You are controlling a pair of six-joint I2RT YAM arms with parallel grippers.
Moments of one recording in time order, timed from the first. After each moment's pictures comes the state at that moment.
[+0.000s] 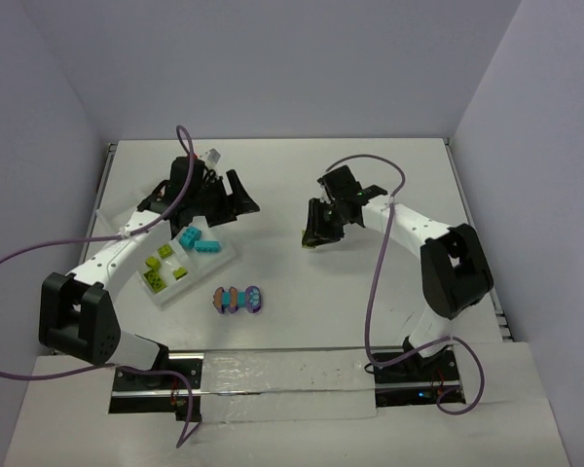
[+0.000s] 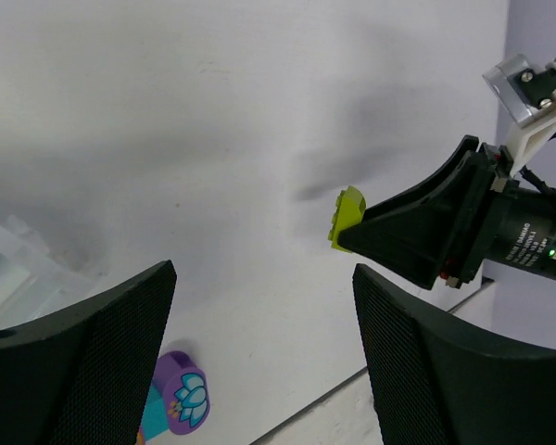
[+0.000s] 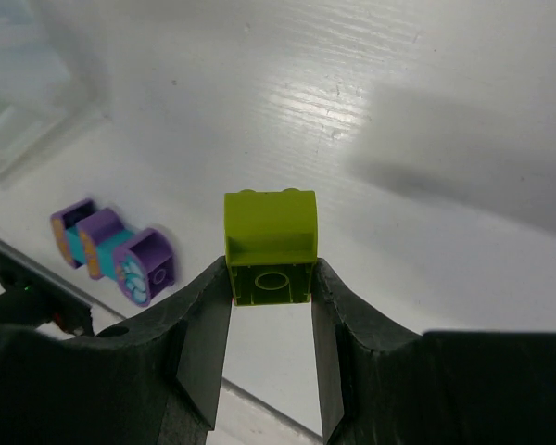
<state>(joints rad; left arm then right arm) -0.38 1.44 1.12 -0.38 0.30 -0.65 0.48 1.71 1.20 -0.53 -0.30 0.51</state>
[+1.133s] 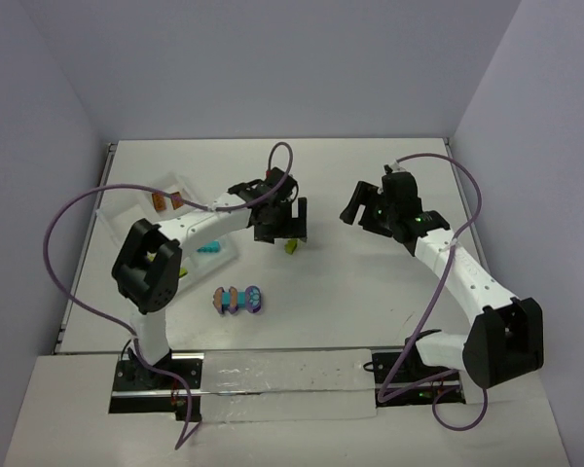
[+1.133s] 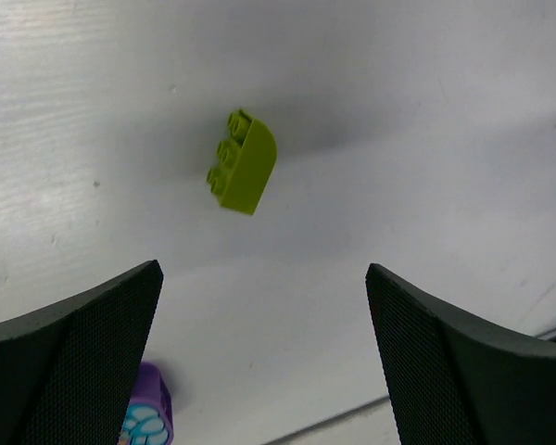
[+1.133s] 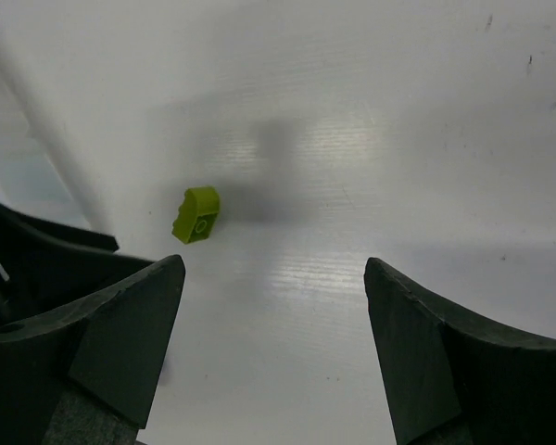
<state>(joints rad) -0.74 1.88 1.49 -0.65 0.01 -0.65 0.27 1.25 0.94 -0.39 -0.07 0.57</state>
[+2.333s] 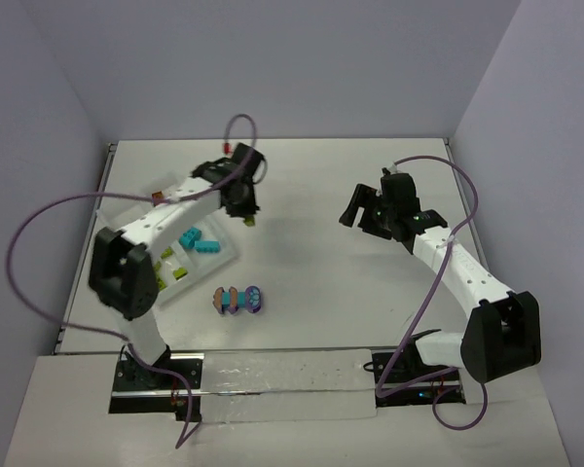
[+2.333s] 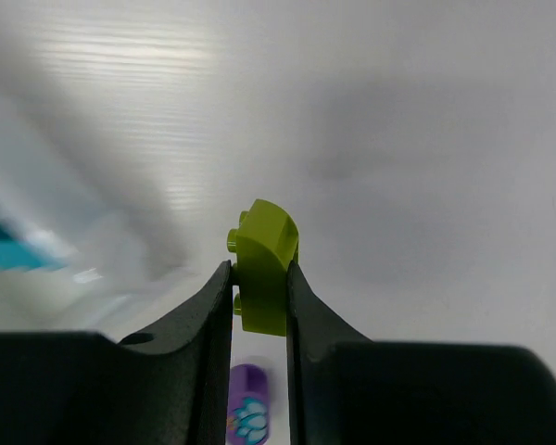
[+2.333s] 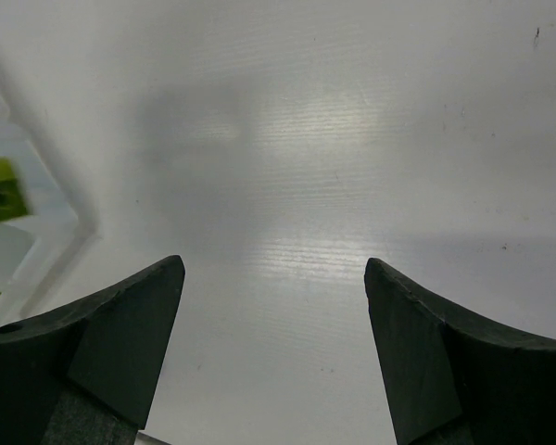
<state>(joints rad) -0.65 1.88 1.60 -0.82 -0.23 -0.58 0.26 1.27 0.93 -0.40 -0.10 0.56</state>
